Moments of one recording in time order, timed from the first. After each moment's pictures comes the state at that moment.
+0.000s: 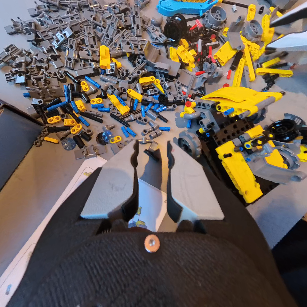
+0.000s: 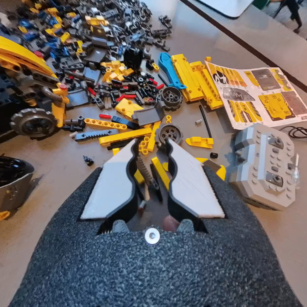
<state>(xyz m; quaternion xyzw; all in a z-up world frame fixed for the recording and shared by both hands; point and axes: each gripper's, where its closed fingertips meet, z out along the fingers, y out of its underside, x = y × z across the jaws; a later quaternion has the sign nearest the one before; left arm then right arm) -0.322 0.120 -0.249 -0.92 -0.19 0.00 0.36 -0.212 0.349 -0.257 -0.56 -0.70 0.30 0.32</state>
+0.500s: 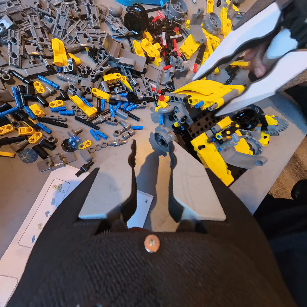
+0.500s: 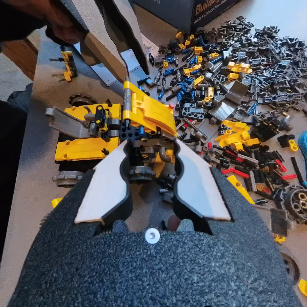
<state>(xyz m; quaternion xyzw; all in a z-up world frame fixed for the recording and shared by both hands) -0.291 0.130 -0.247 -0.92 -0.14 -0.08 0.35 -0.240 0.199 -0.249 -0.37 -0.81 0.43 0.14</state>
